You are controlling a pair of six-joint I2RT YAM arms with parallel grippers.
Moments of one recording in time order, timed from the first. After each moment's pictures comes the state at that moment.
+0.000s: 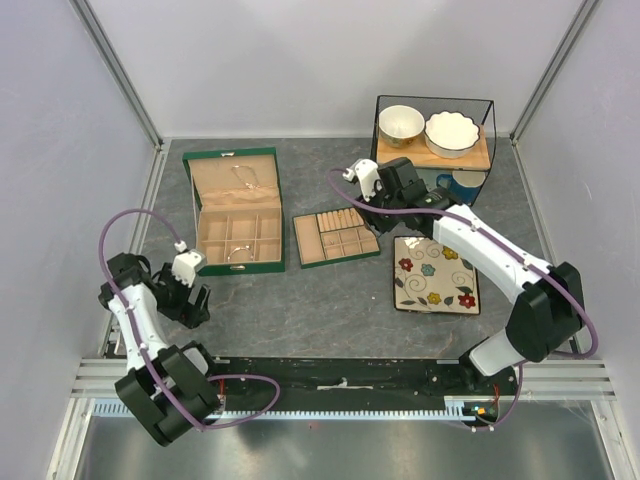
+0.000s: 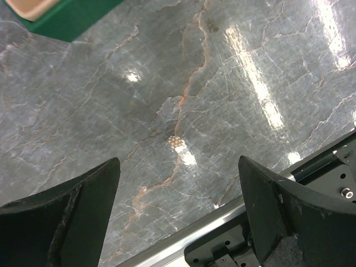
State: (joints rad) left arm 0.64 1.00 0.66 -1.07 0.55 1.13; right arm 0.57 1.53 1.30 -0.58 -0.07 -0.23
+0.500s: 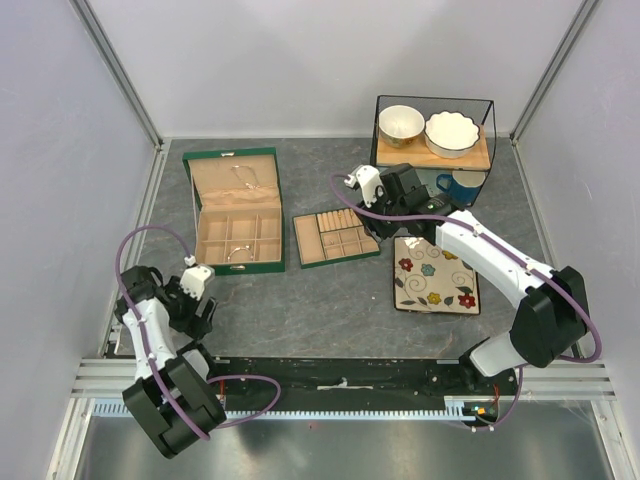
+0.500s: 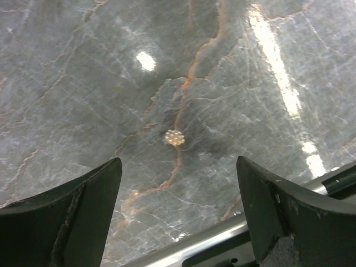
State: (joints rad) left arm 0.61 0.91 0.47 -0.94 0.44 1.10; right arm 0.57 1.48 1.23 -0.55 -0.11 -0.23
